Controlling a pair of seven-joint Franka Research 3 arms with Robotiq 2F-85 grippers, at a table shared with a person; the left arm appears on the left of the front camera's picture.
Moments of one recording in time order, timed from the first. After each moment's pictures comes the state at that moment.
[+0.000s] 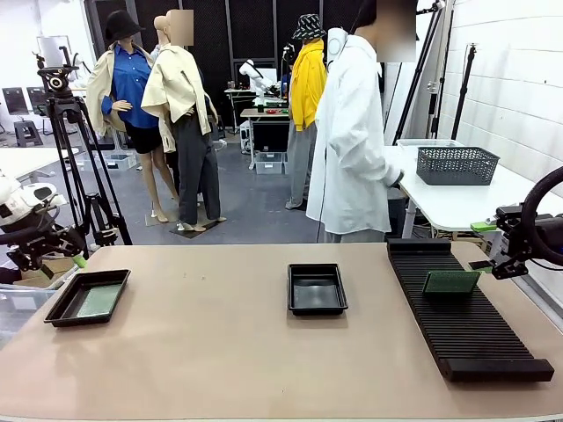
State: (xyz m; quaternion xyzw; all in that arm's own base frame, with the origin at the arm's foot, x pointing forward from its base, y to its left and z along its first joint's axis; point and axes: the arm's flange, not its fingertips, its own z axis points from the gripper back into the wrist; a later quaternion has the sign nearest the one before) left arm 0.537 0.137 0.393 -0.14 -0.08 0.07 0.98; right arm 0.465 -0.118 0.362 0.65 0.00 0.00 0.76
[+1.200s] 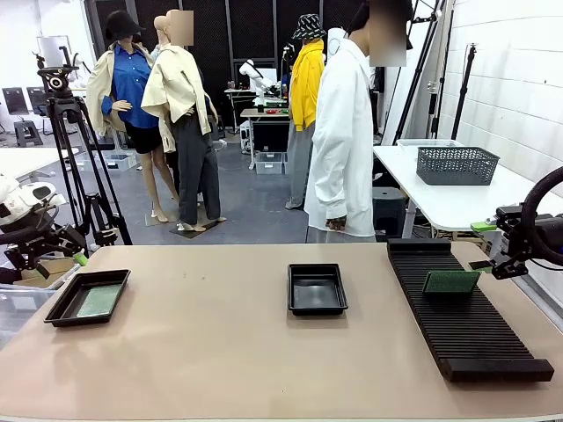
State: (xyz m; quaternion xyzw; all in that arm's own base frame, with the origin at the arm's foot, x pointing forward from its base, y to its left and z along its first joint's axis) left arm 0.532 0.135 0.395 -0.14 -0.08 0.07 0.98; right arm 0.465 -0.118 0.362 0.65 0.00 0.00 0.76
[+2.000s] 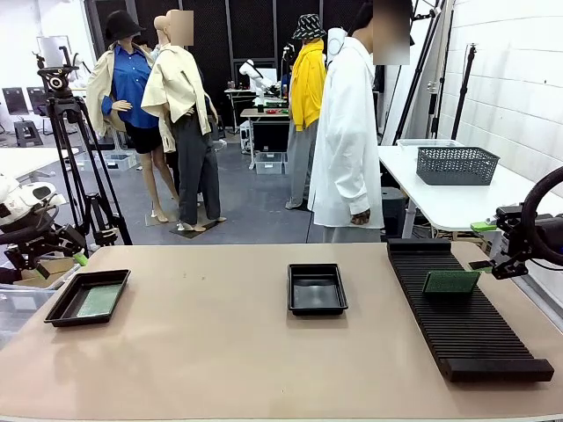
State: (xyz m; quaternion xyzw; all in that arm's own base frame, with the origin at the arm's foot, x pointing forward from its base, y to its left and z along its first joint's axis) left arm 0.532 0.135 0.395 -0.14 -0.08 0.07 0.98; right arm 0.465 -0.118 0.362 0.65 0.00 0.00 0.76
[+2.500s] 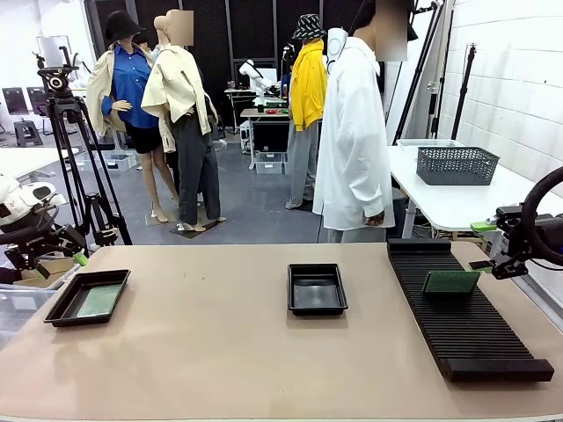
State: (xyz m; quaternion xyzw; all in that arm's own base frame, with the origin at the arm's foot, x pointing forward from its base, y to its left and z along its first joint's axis) left arm 0.532 0.134 0.394 -0.15 -0.08 0.07 0.98; right arm 0.465 -0.118 0.362 0.65 0.00 0.00 0.76
